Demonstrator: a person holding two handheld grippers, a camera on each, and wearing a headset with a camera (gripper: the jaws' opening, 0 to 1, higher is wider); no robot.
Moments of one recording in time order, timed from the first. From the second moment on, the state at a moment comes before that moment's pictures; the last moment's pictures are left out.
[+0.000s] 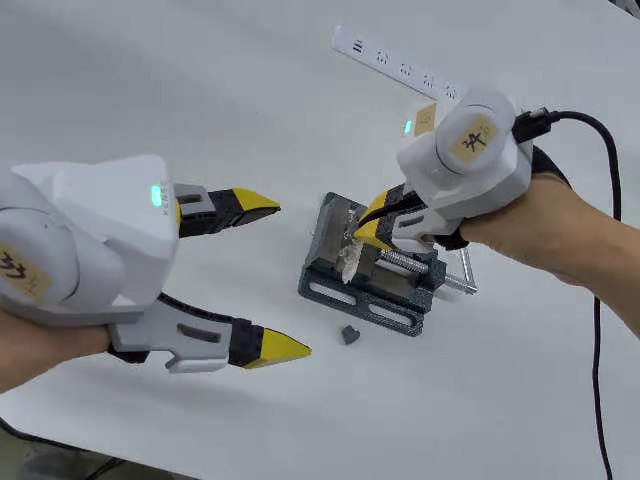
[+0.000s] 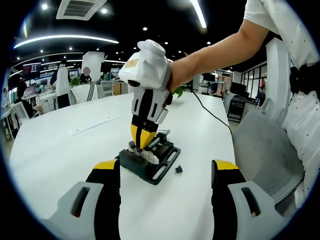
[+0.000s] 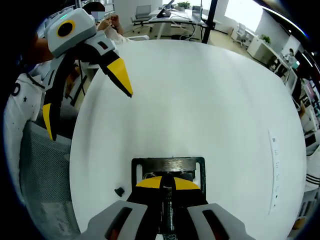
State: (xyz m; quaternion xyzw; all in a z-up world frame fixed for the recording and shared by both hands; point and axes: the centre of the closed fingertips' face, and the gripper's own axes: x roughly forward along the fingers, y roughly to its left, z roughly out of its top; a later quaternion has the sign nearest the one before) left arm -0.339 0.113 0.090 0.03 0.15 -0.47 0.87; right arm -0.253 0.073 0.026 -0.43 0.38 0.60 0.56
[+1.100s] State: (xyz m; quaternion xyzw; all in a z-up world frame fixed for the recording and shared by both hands) left arm -0.343 0.113 0.092 0.04 0.15 -0.47 0.87; right arm -0.252 0.062 0.036 -0.41 0.38 0.58 0.59
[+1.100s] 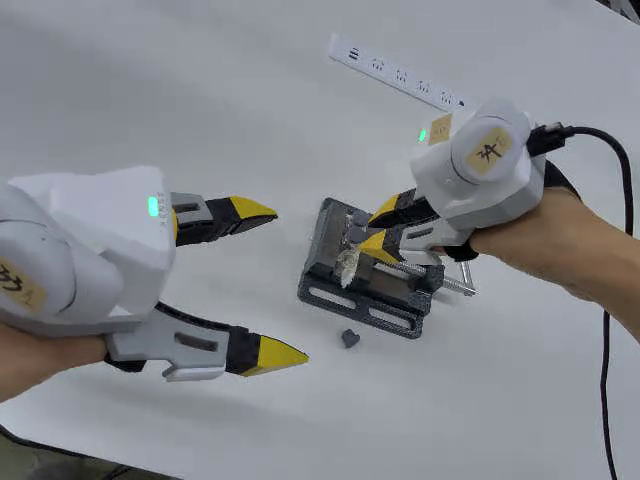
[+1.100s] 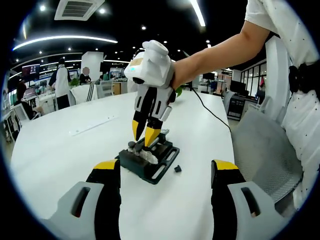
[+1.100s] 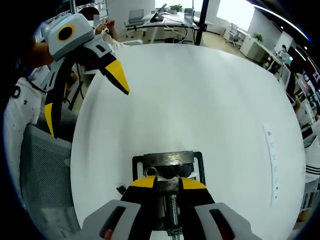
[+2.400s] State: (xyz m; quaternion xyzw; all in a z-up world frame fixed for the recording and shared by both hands) left arm -0.359 0.110 0.098 0.08 0.17 -0.48 0.86; right arm -0.267 0.033 0.072 -0.34 0.34 0.57 0.66
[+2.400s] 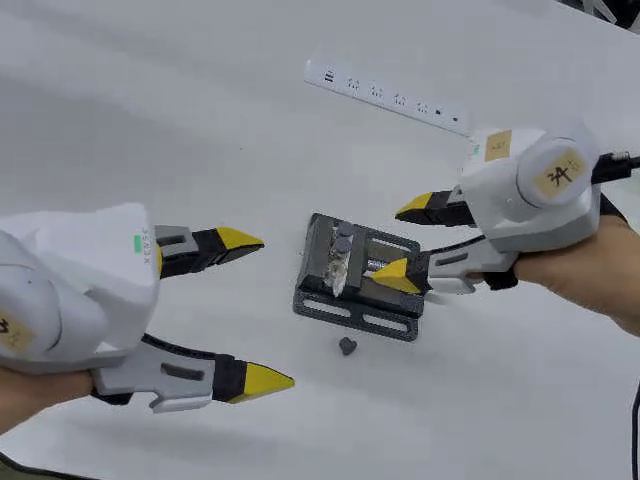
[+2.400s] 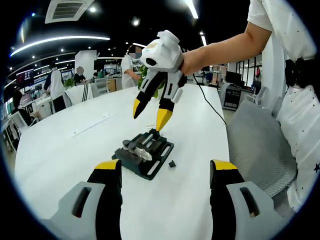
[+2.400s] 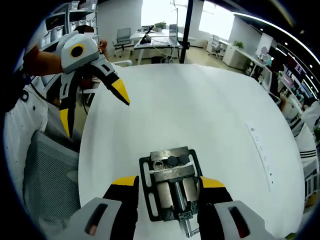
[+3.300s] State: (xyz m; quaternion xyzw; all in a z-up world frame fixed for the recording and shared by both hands) left arm -0.364 0.092 0.088 0.16 0.20 -0.52 0.82; right arm -0.301 -0.013 0.082 -0.26 0.30 0.56 0.73
